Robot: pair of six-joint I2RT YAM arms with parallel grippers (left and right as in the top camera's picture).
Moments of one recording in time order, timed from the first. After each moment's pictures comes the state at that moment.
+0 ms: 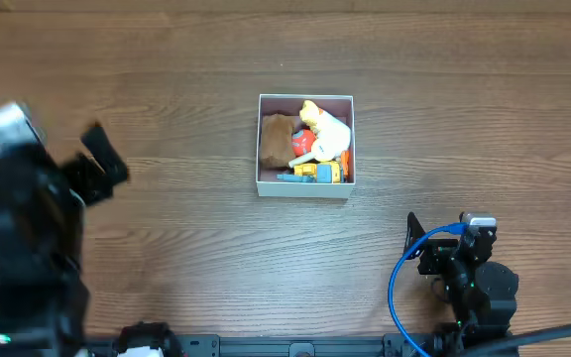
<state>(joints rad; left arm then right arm) 0.12 0.80 1.20 -0.86 -0.16 -0.29 0.01 0.05 0.15 -0.48 -0.10 0.12</state>
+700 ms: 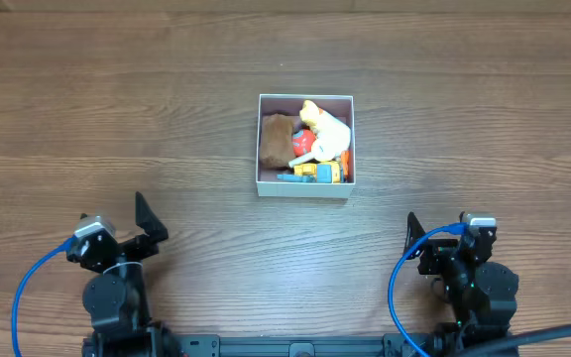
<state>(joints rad) 0.21 0.02 0.06 -0.17 -0.12 -0.24 0.01 0.05 0.15 -0.48 -0.10 0.12</state>
